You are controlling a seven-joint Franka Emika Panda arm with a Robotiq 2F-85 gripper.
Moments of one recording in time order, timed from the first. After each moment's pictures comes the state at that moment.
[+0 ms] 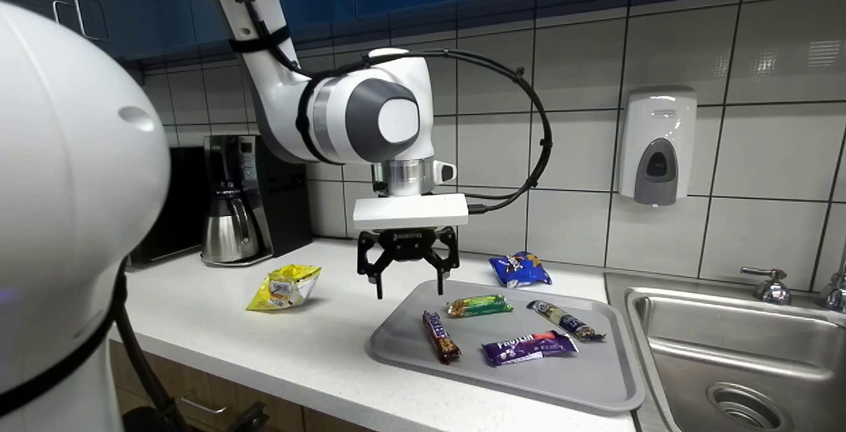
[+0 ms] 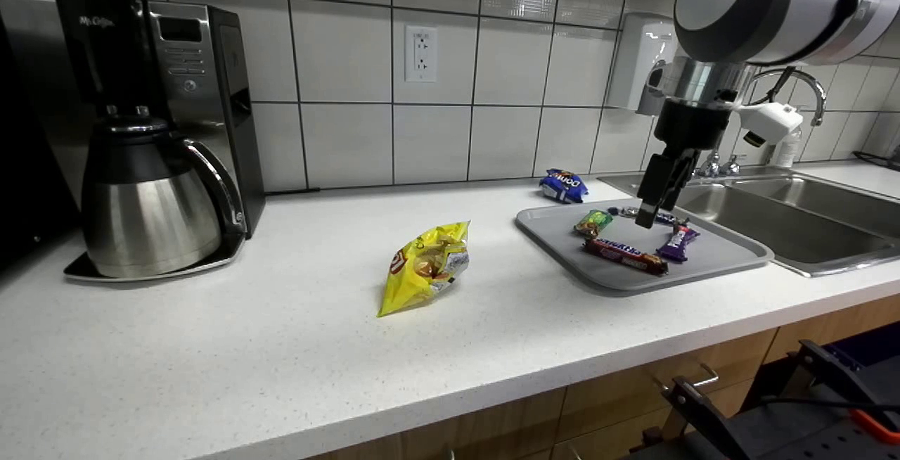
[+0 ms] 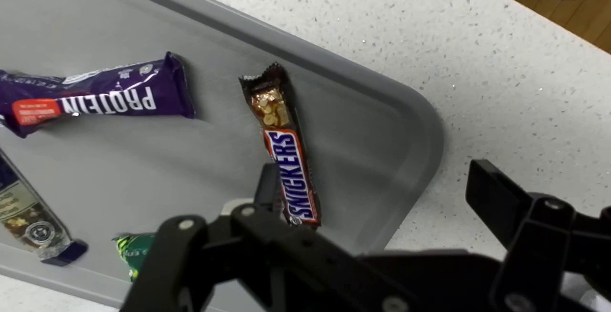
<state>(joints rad) 0.08 -0.10 -0.22 -2.77 -0.01 2.76 -0.65</state>
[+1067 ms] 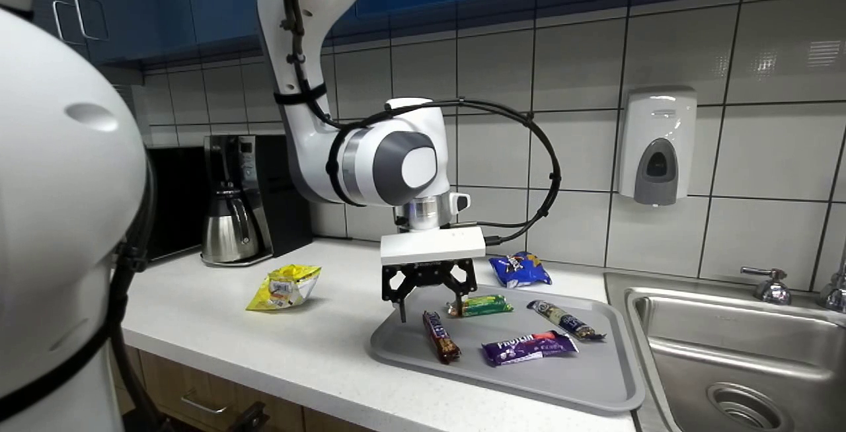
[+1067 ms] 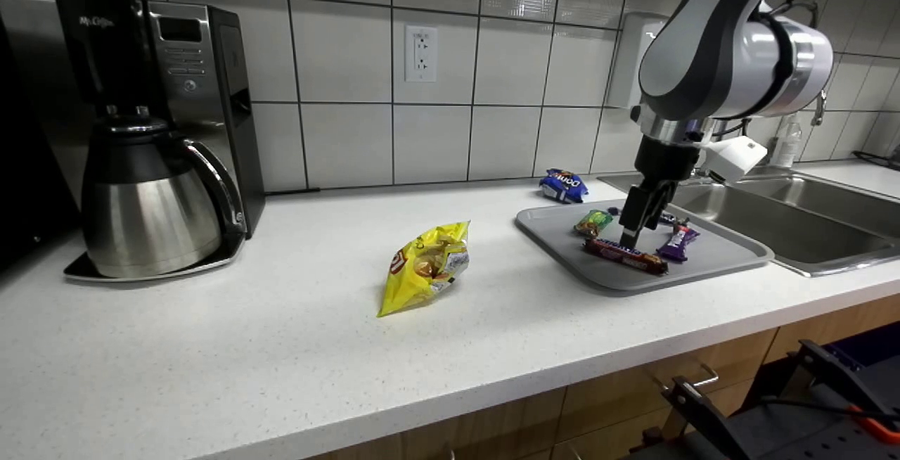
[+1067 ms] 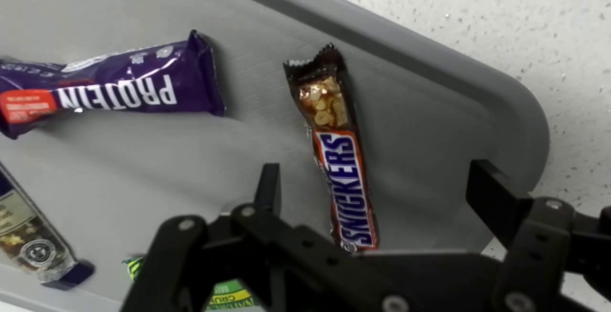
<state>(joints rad) -0.04 0.15 -0.11 -2.66 -0.01 2.92 -0.65</state>
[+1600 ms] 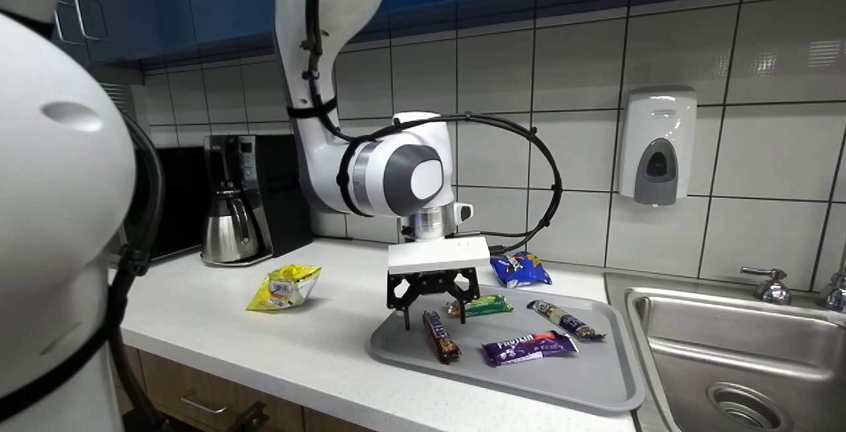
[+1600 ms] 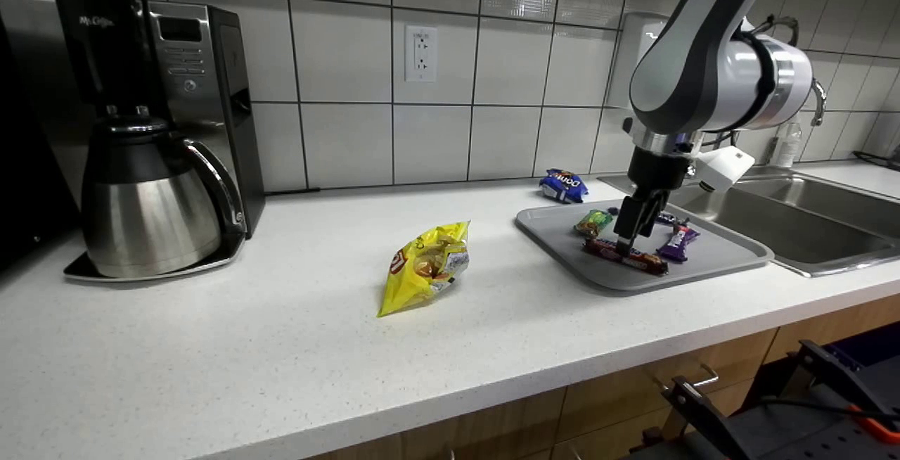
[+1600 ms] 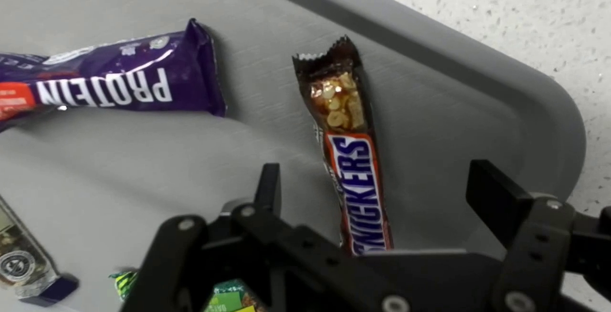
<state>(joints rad) -0.08 0.23 -0.07 -2.61 -0.03 2.93 -0.65</state>
